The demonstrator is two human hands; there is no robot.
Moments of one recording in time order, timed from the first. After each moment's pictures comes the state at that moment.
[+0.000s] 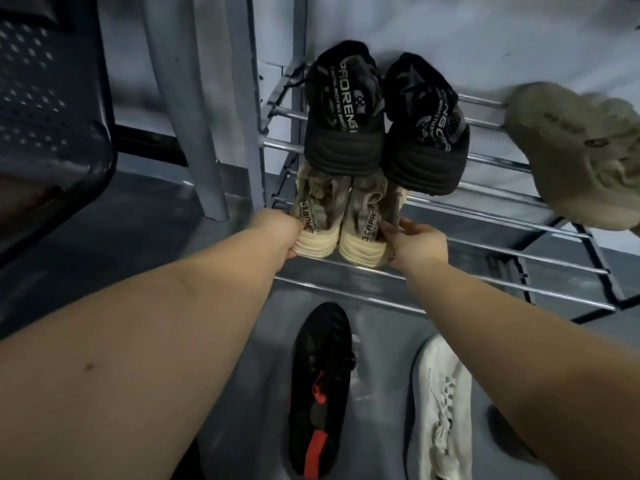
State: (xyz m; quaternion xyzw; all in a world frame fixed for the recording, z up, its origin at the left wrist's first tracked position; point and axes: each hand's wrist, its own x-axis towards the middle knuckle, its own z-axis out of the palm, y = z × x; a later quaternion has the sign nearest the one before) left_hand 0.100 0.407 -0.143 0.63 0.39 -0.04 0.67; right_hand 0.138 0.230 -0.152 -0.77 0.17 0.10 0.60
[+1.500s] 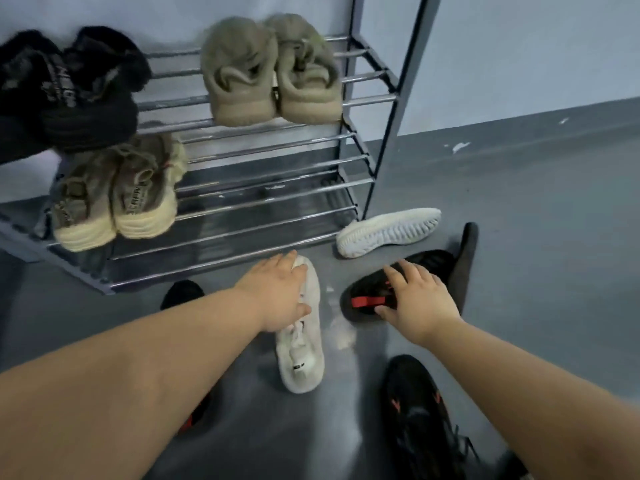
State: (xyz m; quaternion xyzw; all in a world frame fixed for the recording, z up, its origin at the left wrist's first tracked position) left_hand -0.002 0.136 -0.145 0.93 -0.24 -0.27 -0.04; right_hand -0.053 -0.082 -0.175 -0.98 0.02 0.19 0.02
